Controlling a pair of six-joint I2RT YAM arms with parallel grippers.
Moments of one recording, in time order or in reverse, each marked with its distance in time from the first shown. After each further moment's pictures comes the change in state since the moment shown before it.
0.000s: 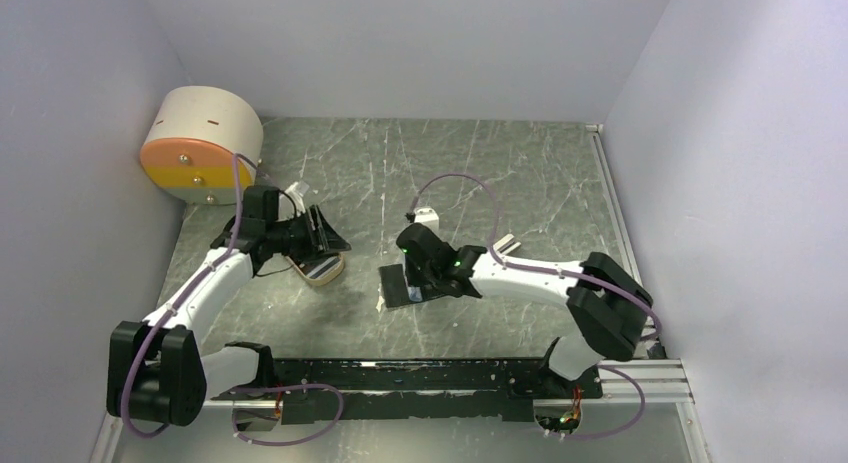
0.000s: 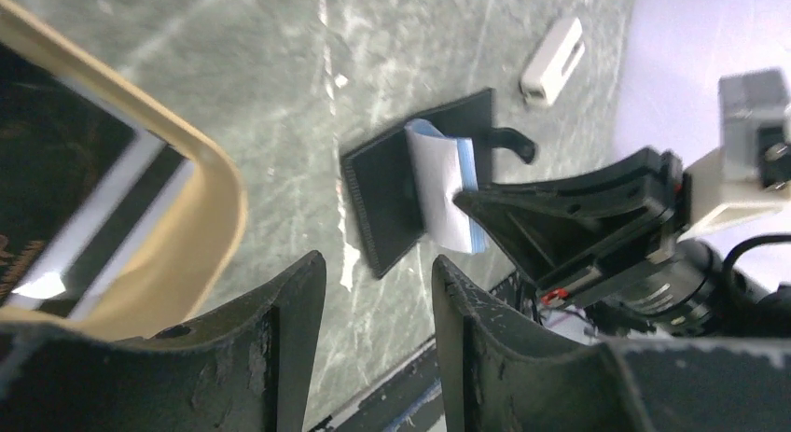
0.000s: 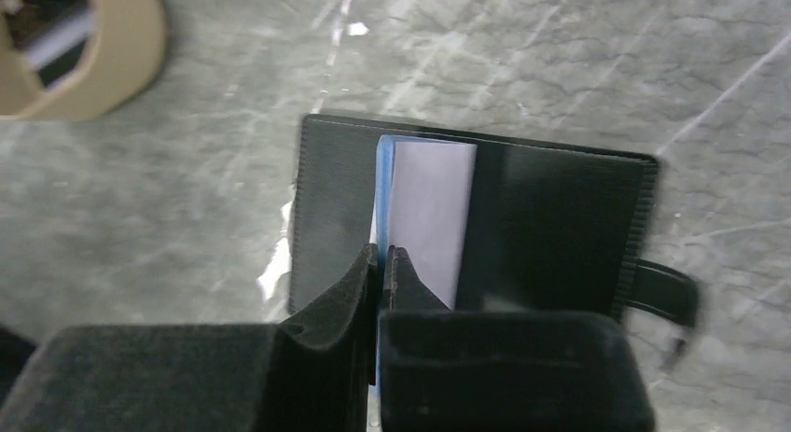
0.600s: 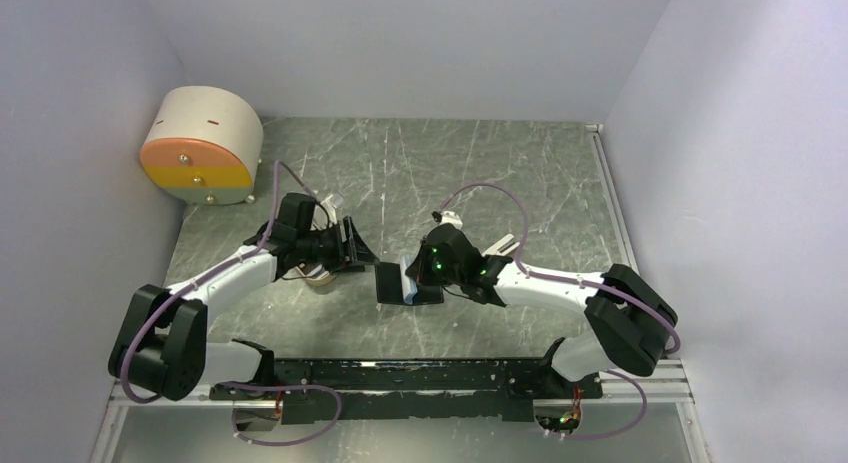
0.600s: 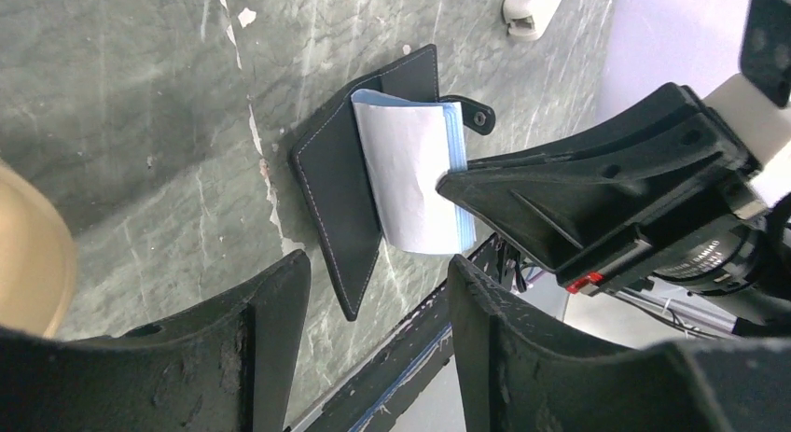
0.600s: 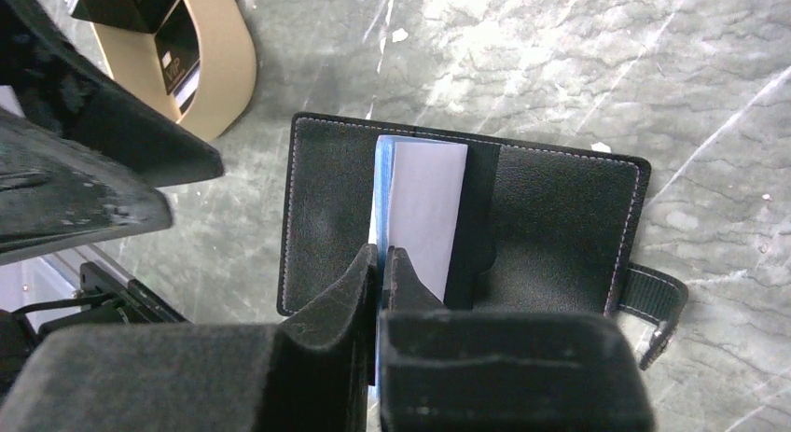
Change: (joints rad) left arm -0.219 0.117 -0.066 0.196 0.021 -0.143; right arm -0.100 -0.165 -0.237 0.296 -0.223 0.182
